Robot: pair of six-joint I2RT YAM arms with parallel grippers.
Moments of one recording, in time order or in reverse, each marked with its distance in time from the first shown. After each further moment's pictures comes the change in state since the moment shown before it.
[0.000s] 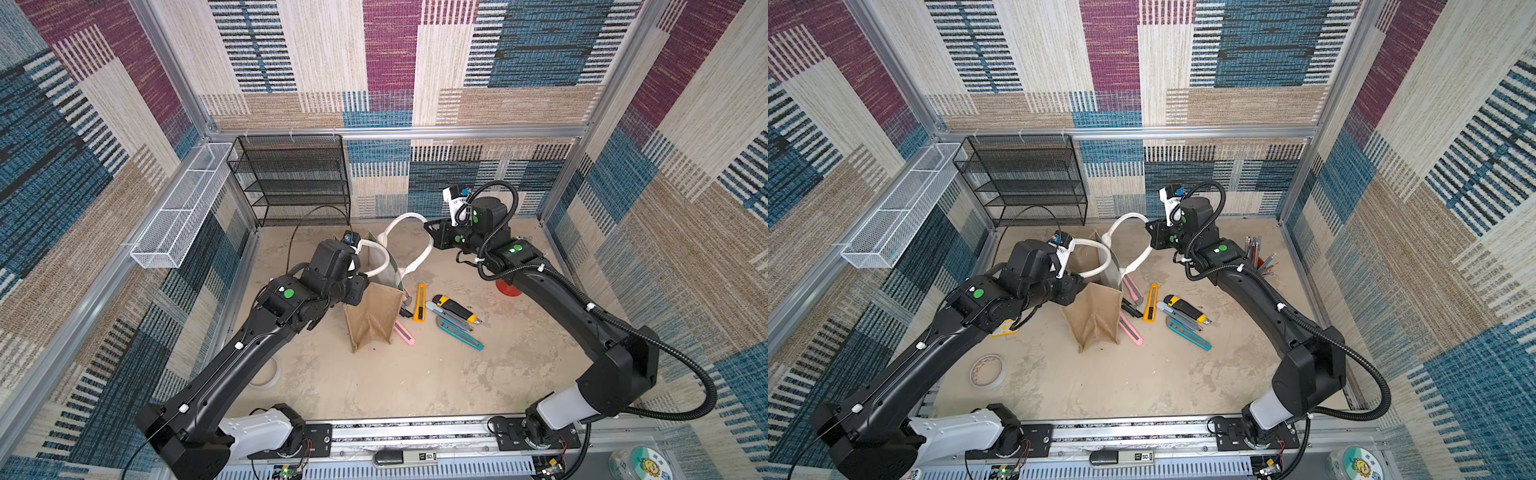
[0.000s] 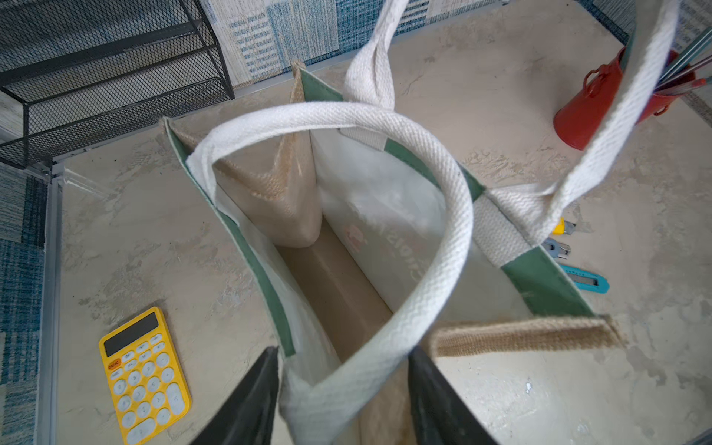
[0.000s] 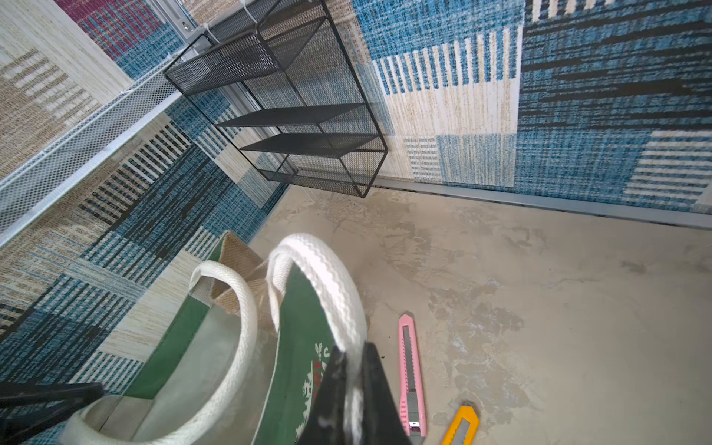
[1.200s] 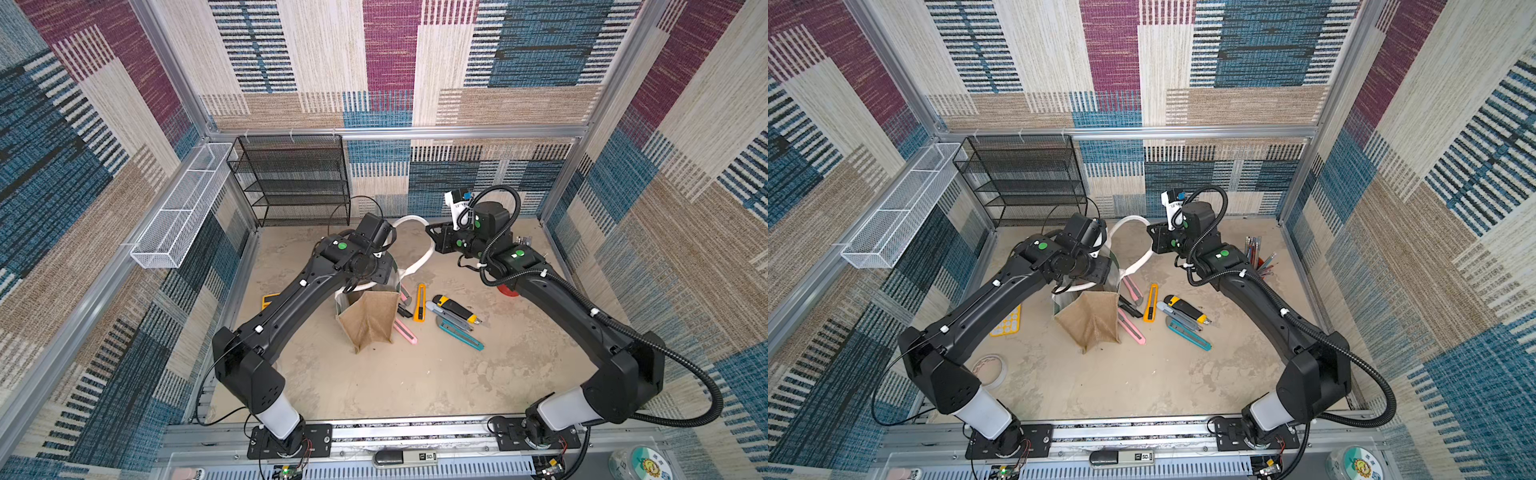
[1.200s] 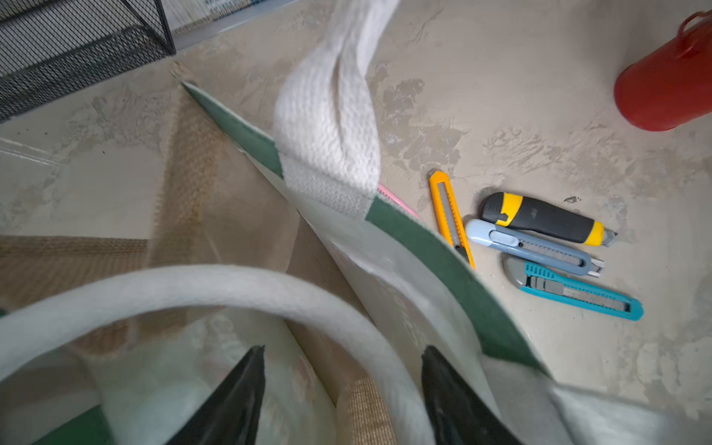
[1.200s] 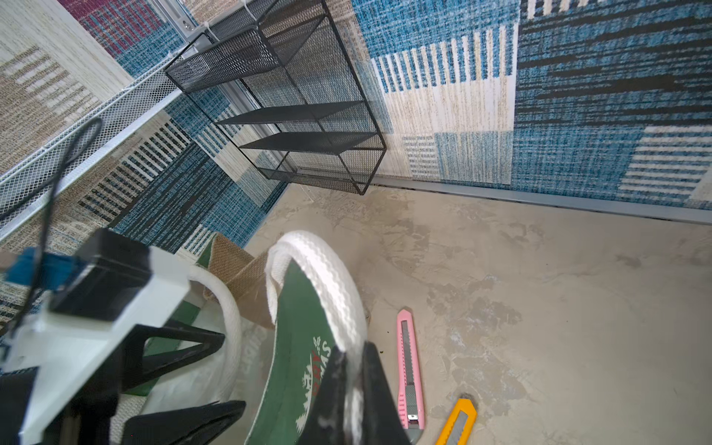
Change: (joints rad) left arm 0.007 0.460 0.334 -0.132 0.021 -0.058; right arm 0.006 -0.042 -0.055 0.027 0.008 0.001
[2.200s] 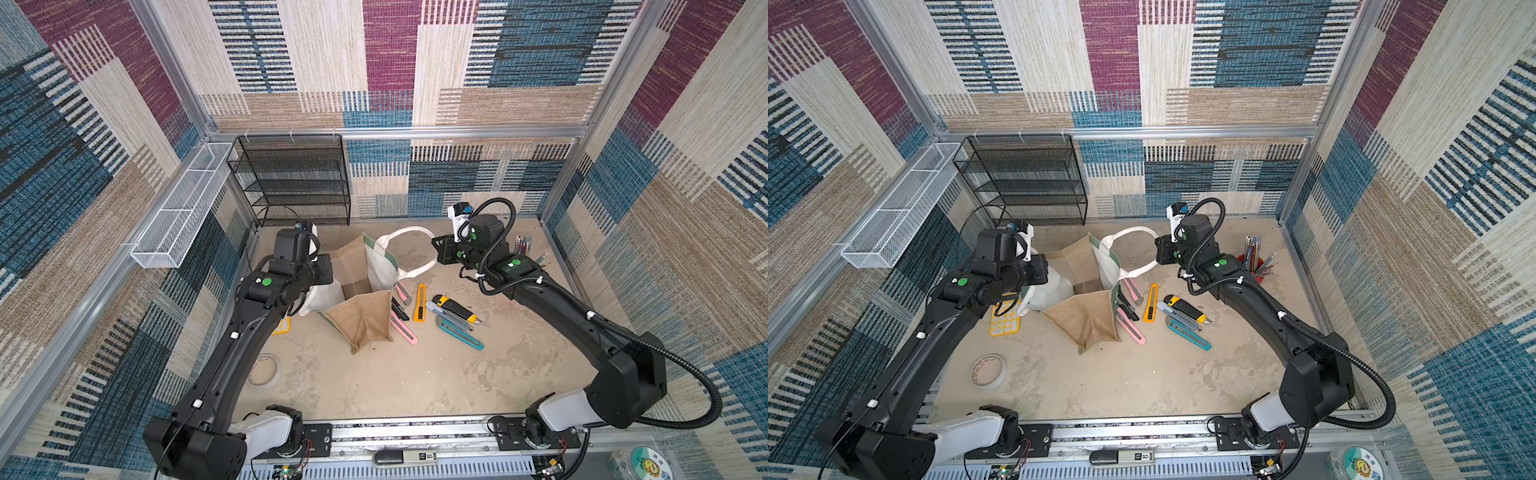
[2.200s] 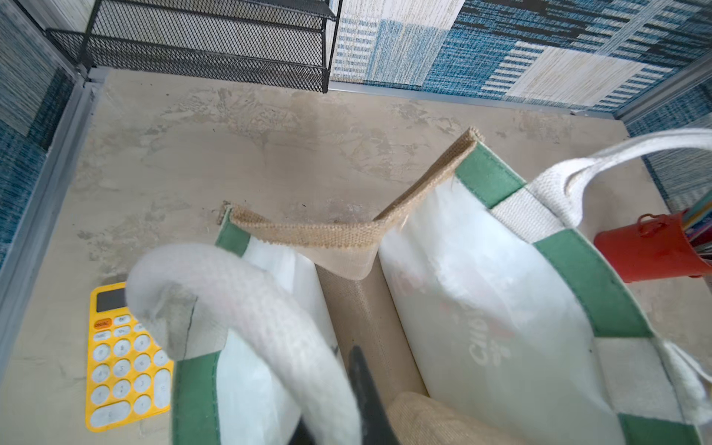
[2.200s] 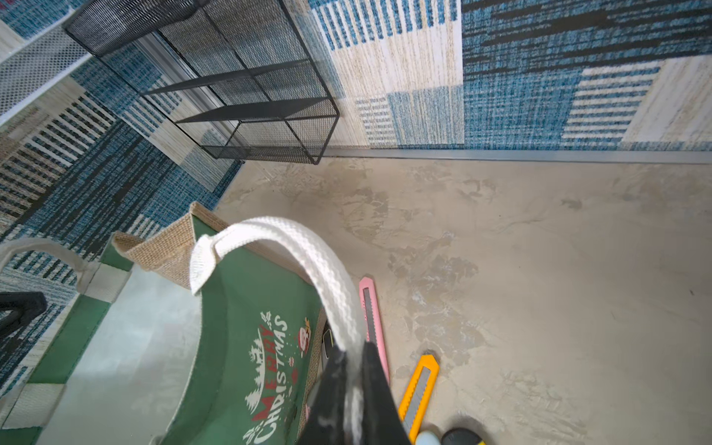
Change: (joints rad) left arm 0.389 -0.494 -0.480 0.330 0.208 -0.064; right arm 0.001 -0.017 -0.119 -0.001 0.128 0.000
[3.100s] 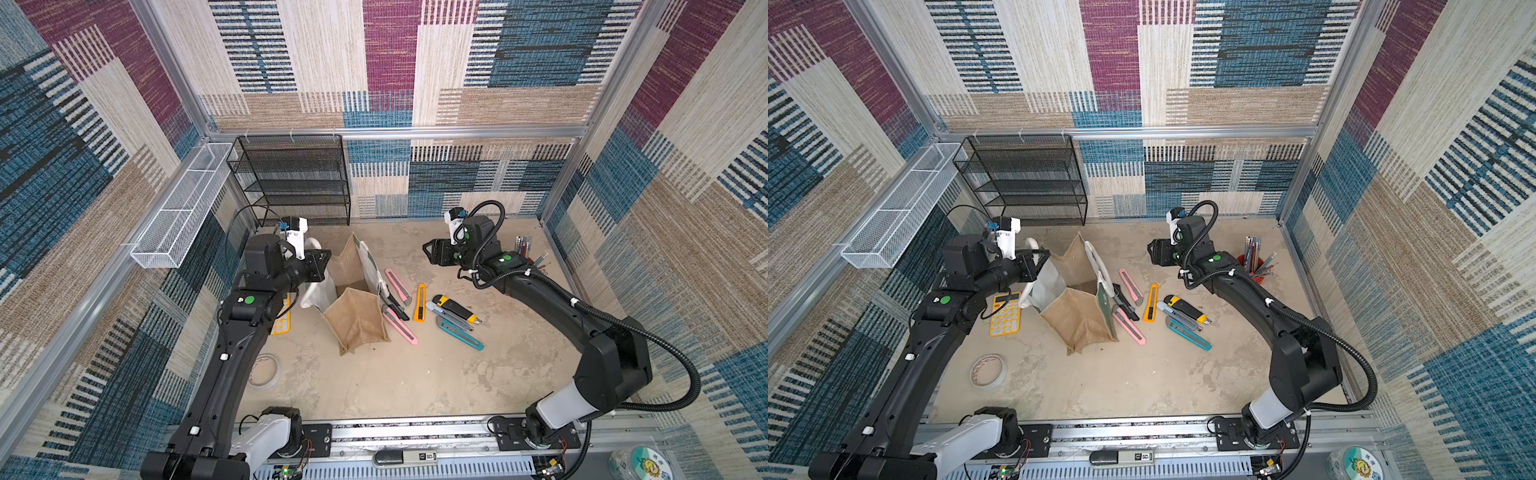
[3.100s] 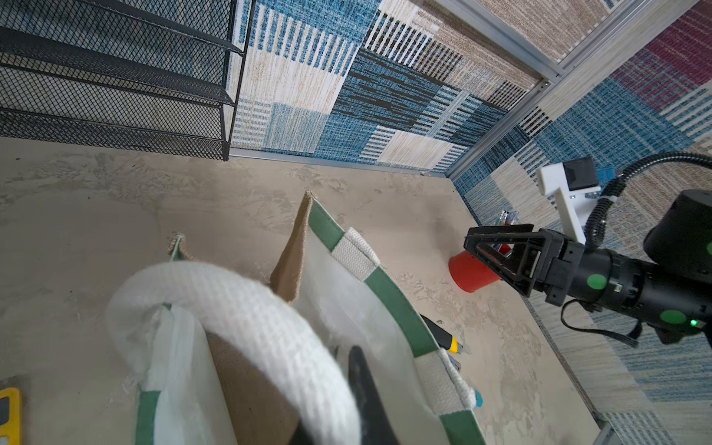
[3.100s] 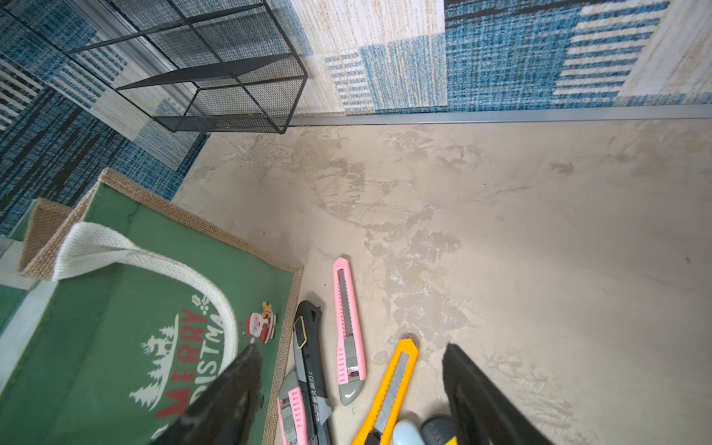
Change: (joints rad) left arm 0.149 -0.080 -0.091 0.248 0.416 -0.013; right arm -0.026 0.084 0.016 -0.031 -0.034 -0.013
